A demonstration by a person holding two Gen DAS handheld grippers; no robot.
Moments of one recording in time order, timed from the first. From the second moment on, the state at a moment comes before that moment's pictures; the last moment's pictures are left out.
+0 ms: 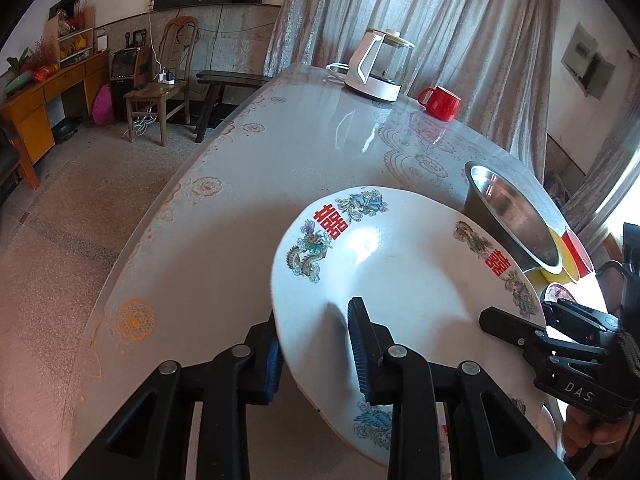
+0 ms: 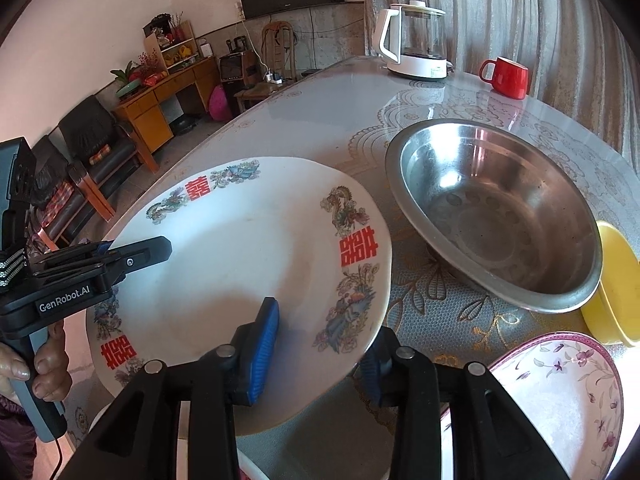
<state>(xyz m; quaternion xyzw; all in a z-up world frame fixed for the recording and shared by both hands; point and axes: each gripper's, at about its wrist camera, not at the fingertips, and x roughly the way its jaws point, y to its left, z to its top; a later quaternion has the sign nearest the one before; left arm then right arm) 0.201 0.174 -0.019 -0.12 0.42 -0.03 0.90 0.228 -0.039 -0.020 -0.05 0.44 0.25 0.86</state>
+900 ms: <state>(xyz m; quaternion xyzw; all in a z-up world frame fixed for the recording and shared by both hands) 0.129 0.132 0.028 -0.09 0.34 -0.08 0.93 0.181 -0.085 0.011 -0.01 0.39 0.26 0.88</state>
